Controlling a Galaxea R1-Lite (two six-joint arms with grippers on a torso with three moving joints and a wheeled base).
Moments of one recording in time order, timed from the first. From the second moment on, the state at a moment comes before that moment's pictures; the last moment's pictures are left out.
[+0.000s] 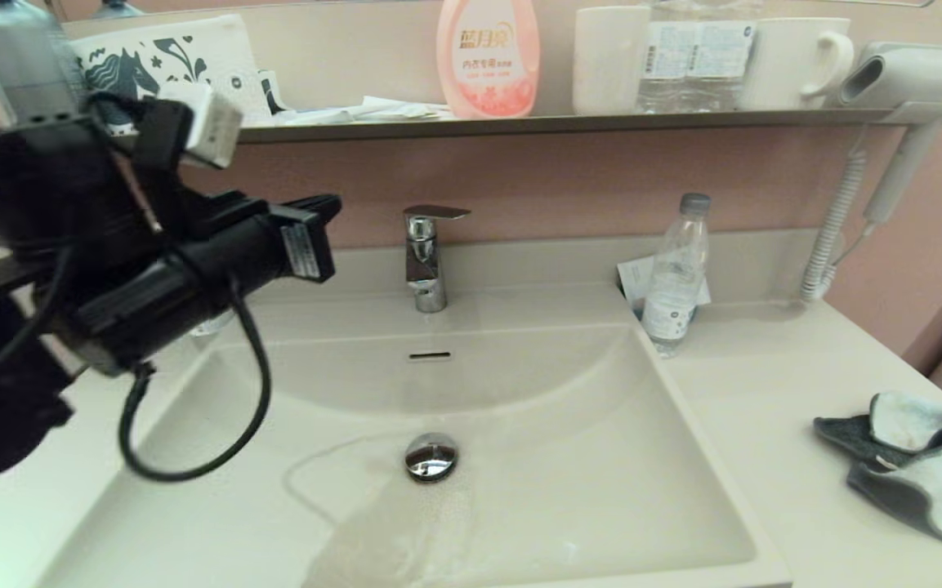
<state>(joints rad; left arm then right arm) -0.41 1.48 -0.86 -0.70 0.07 0.13 0.00 0.00 -0.01 0.02 -0.01 0.03</state>
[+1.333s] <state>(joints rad) 0.00 0.08 -0.09 -0.08 -0.05 0.06 0.00 0.00 -0.01 0.02 -0.01 0.03</state>
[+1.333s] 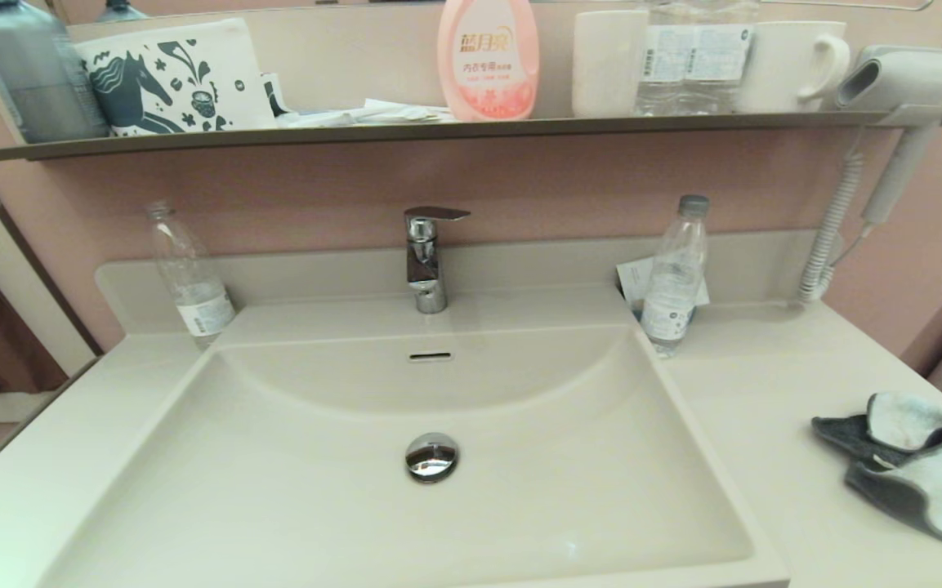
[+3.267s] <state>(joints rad) 0.00 0.00 0.00 -0.07 -0.01 -0.07 -0.09 0.69 -0.57 0.05 -0.14 0.02</state>
